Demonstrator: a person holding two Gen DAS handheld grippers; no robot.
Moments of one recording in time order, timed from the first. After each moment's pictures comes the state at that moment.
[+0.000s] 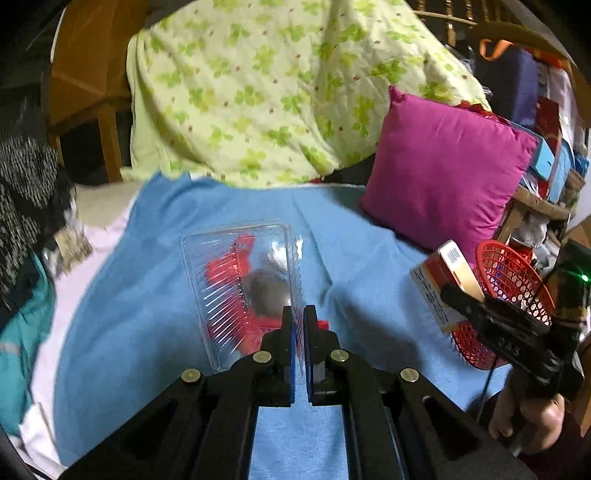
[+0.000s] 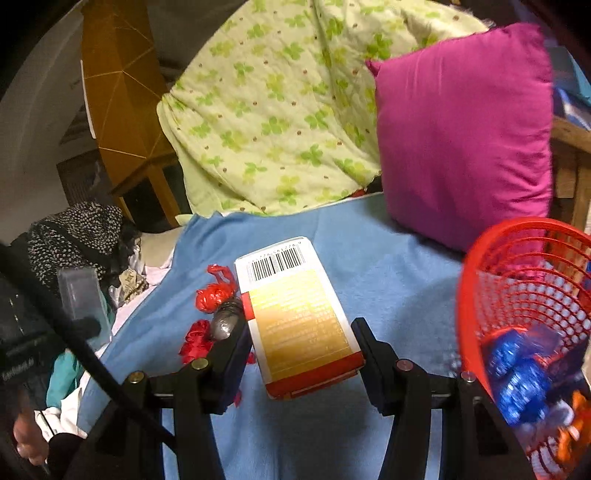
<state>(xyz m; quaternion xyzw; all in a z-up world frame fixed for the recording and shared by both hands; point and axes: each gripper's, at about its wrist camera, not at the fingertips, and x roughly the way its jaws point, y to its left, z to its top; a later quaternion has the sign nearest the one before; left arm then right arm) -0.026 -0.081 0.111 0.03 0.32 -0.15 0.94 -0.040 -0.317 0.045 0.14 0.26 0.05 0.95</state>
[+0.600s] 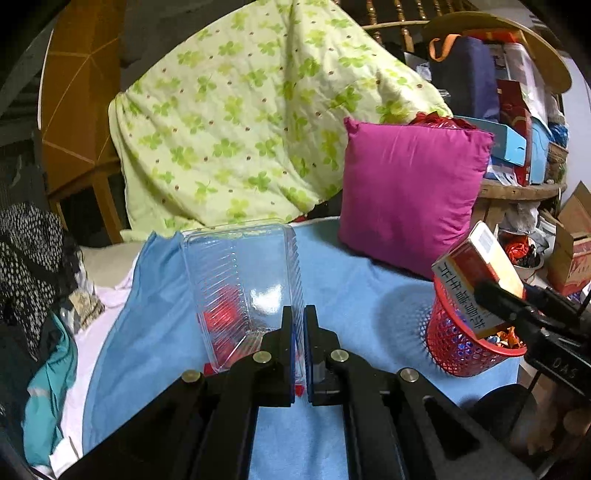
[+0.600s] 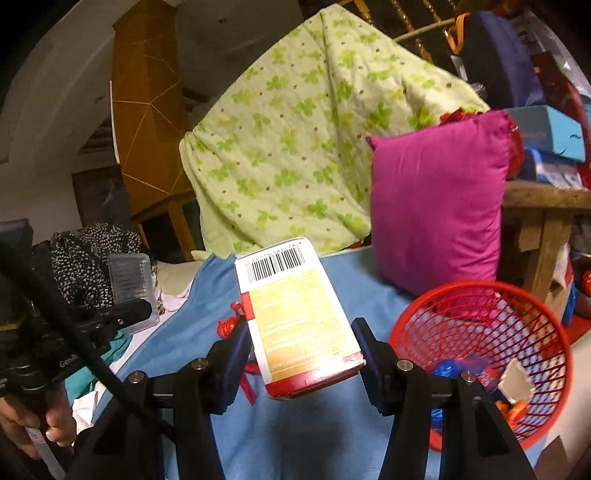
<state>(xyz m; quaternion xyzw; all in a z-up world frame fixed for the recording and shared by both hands) -0.077 -0.138 0.159 0.10 0.24 -0.16 0.95 -0.142 -0.334 0.120 0.11 0.17 0.04 0.98</state>
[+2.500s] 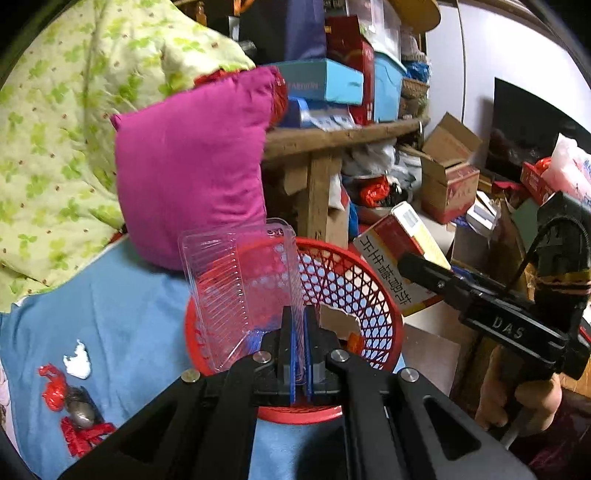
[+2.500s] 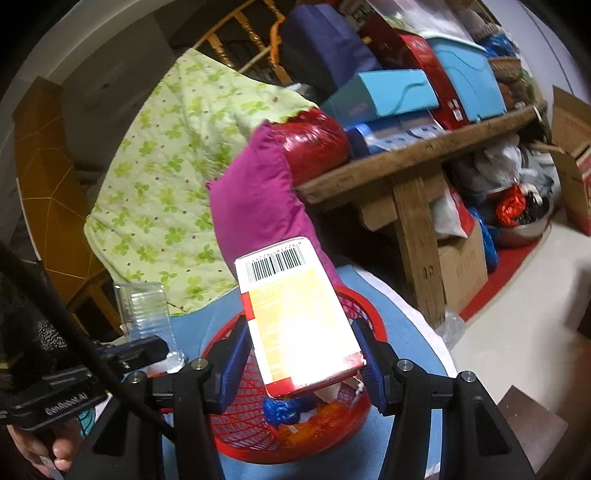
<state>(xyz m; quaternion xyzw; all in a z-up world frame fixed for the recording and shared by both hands) -0.088 -0.364 0.135 0.18 0.29 -0.44 0.83 -0.221 -0.533 0.086 0.26 0.15 -0.12 0.95</state>
